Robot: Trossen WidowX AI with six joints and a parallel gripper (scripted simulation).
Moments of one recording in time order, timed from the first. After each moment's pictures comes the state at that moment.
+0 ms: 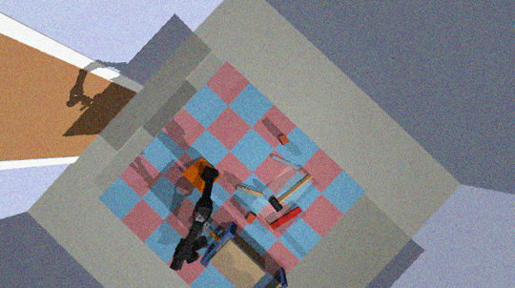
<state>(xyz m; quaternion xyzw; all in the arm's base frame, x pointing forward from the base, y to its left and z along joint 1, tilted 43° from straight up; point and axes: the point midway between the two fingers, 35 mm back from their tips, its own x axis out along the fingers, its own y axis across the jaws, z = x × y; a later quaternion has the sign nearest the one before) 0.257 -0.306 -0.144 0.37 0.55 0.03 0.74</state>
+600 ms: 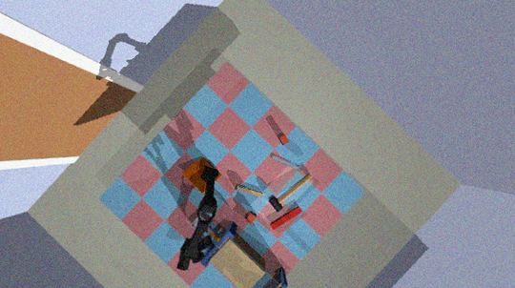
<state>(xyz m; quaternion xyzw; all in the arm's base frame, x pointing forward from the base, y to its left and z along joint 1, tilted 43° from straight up) 0.278 -0.288 -0.129 0.37 0.55 0.04 0.75</state>
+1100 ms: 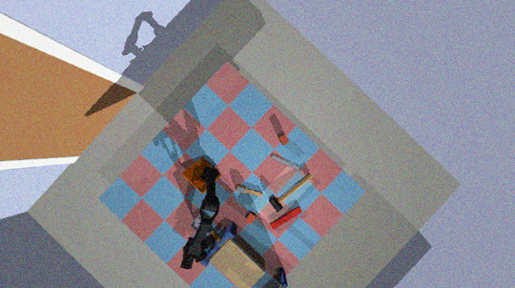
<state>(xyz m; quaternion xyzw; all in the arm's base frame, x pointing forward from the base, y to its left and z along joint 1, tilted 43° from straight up) 0.286 -0.277 -0.118 0.37 0.55 0.04 0.75</state>
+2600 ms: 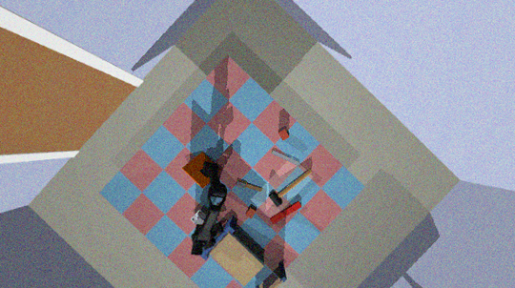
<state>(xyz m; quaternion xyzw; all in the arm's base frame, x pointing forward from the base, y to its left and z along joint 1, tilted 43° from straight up) 0.291 -0.231 -0.080 0.37 0.54 0.04 0.75</state>
